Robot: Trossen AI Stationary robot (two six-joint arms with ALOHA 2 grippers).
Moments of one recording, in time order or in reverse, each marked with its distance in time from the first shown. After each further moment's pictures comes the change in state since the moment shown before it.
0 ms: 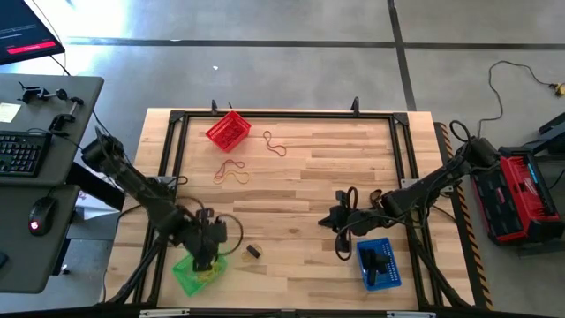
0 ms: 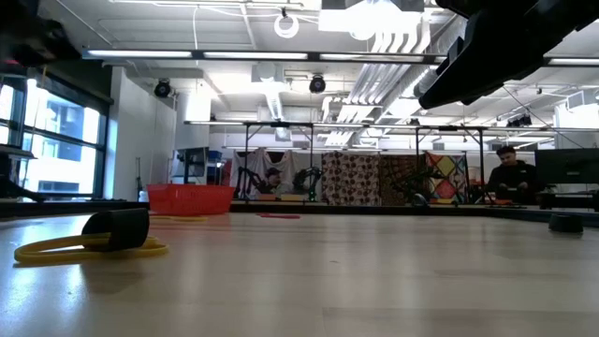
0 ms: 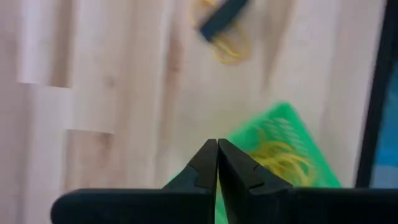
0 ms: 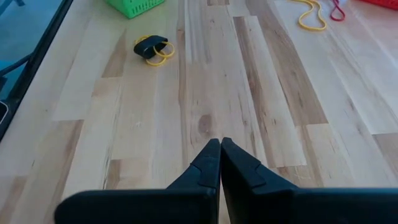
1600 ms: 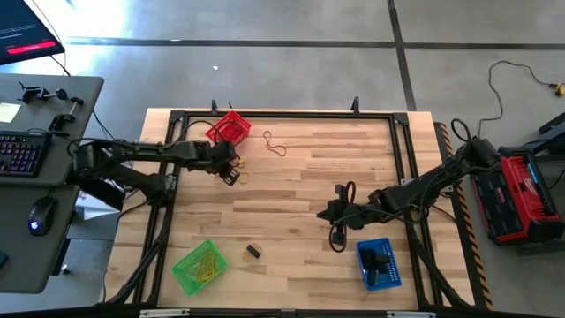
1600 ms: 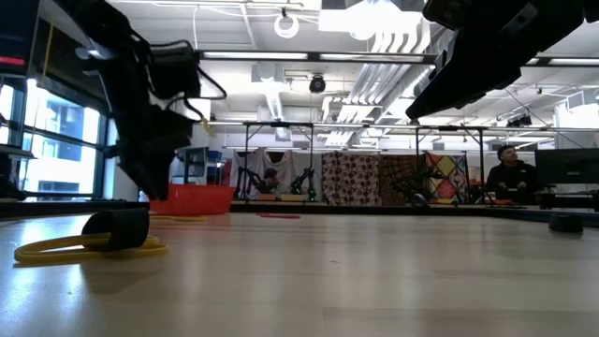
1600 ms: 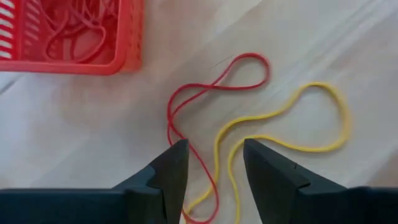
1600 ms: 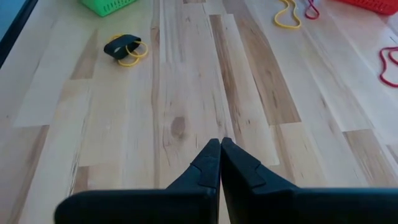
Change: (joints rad) left arm 1.038 -0.092 -0.388 0.338 -0.104 0.300; right arm -0.064 0.000 0.000 -0.018 0.010 -0.026
